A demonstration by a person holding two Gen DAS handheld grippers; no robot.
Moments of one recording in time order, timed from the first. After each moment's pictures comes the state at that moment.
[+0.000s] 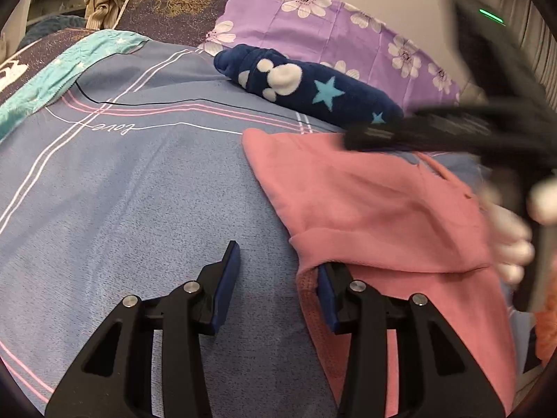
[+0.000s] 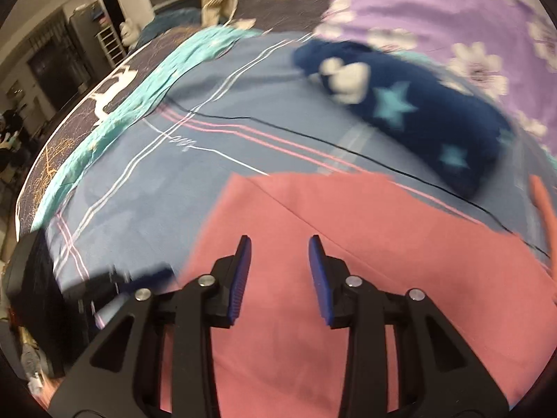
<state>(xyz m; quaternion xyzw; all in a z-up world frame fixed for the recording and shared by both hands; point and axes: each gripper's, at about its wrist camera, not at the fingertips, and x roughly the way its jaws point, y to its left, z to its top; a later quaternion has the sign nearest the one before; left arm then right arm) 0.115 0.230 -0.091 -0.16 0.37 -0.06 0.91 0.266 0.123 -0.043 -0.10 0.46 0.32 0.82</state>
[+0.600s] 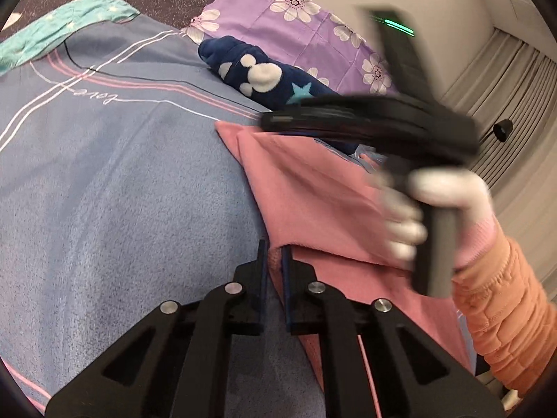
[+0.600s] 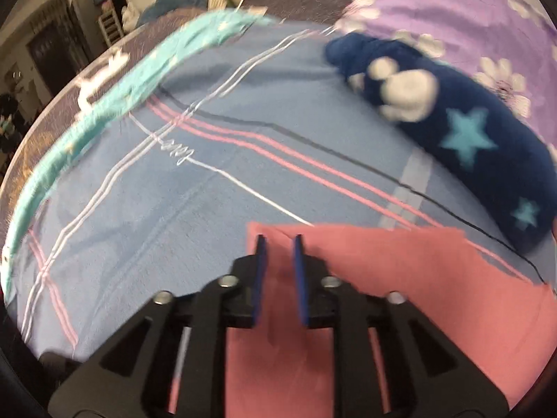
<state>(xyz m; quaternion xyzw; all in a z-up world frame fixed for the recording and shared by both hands) 0.101 0.254 -0.101 -0.25 0.36 -0.15 0.89 0.275 0.143 -0.053 -0.10 0.43 0.32 0.84</state>
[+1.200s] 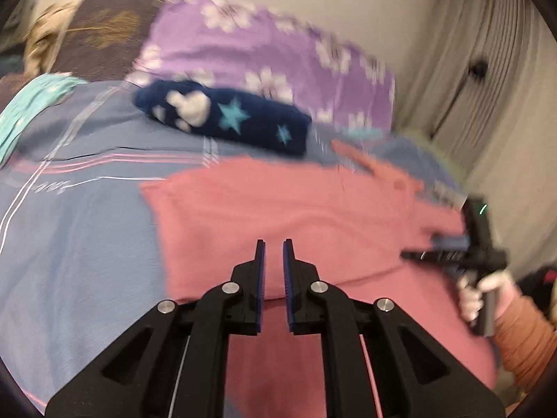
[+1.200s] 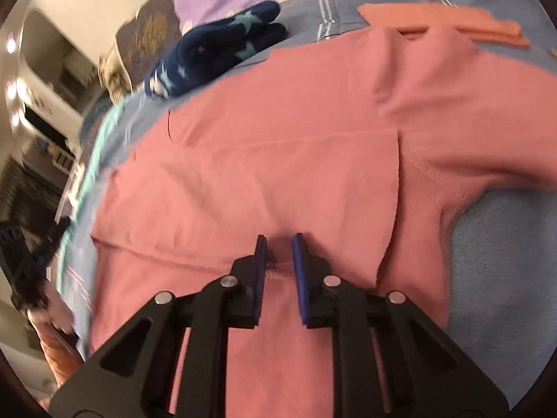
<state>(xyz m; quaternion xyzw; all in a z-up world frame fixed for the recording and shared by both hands) 0.125 0.163 -0.047 -0.09 0.36 -0.17 0.91 0.202 -0.195 -0.117 0.18 0.48 0.19 0.84</state>
